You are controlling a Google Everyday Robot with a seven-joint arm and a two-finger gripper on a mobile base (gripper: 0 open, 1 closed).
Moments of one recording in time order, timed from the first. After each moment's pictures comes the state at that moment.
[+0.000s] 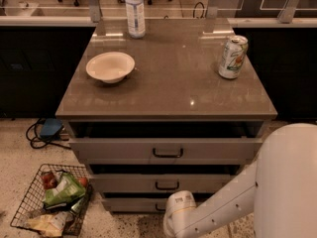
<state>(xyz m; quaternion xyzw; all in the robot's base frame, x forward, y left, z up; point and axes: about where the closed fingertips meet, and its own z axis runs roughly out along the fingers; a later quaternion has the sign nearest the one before) 0.381 -0.047 0.332 -0.70 0.71 0.00 0.09</state>
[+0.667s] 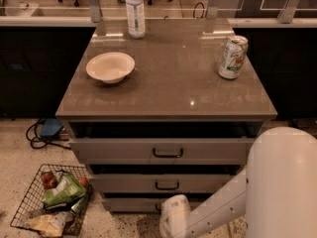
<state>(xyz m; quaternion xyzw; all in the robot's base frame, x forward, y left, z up) 0.388 -0.031 0.300 -0.71 0.70 0.01 0.11</state>
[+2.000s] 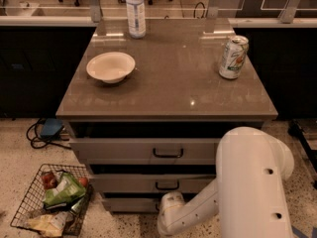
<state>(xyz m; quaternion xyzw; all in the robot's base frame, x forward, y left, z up) 0.405 -0.022 0.231 -0.71 0.70 0.03 0.08</state>
